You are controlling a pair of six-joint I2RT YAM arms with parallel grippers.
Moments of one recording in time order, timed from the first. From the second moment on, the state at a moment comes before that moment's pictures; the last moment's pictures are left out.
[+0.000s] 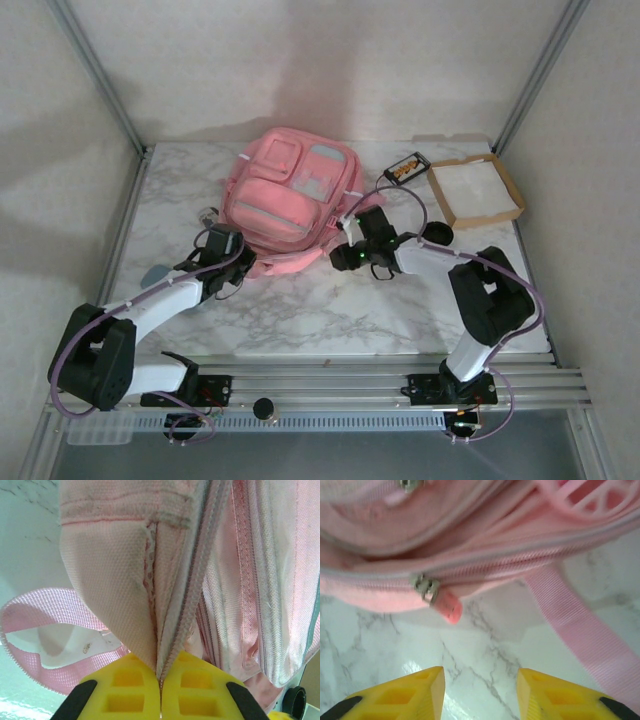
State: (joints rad) left arm -0.35 1.29 0.61 -0.14 -0.03 -1.26; right arm 0.59 1.70 0.93 -0.15 -0.29 0.10
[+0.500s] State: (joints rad) left arm -0.35 1.30 0.62 -0.15 -0.03 -1.25; right arm 0.64 1.87 1.02 -0.02 -0.28 0.00
